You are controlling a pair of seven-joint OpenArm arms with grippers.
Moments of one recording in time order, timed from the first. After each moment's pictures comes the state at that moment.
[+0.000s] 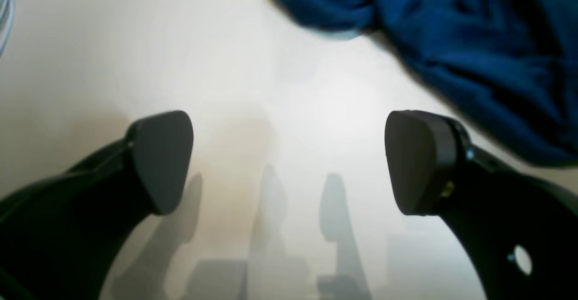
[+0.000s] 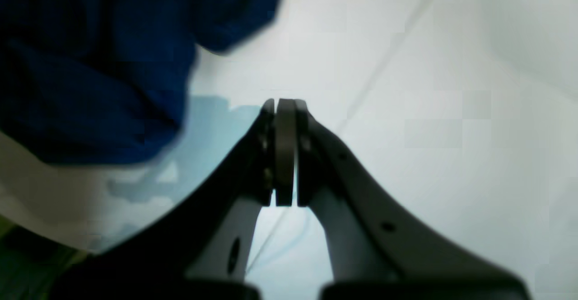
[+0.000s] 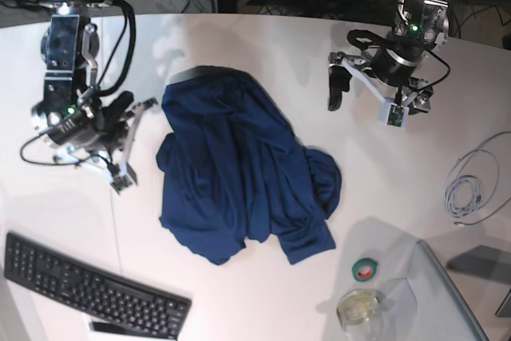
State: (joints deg) left arm 23.8 -18.2 0.2 96.3 -13.6 -8.3 22.6; right arm -2.8 0.5 6.3 97.3 -6.1 33.4 -65.1
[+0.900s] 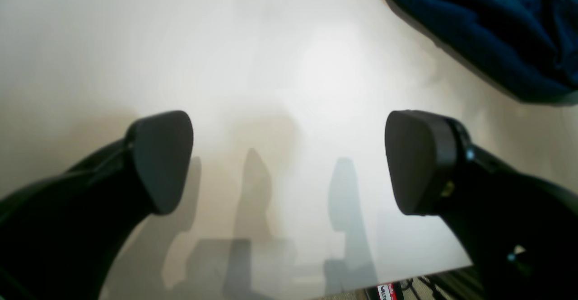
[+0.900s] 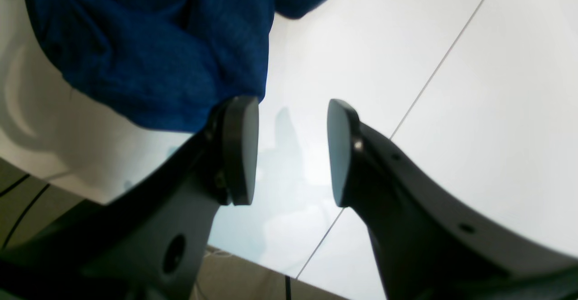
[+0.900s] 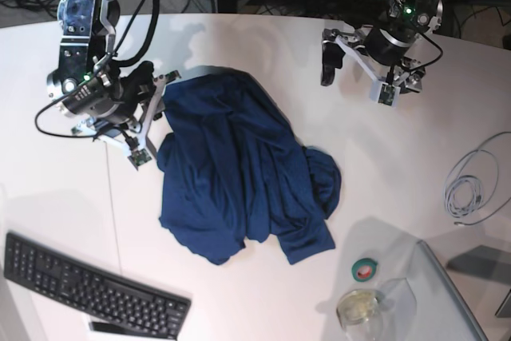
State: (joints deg) left arm 27.4 -18.6 1.7 95.7 -13.6 -8.8 22.6; right arm -9.6 -4.9 6.2 103.1 -5.5 33.4 -65.1
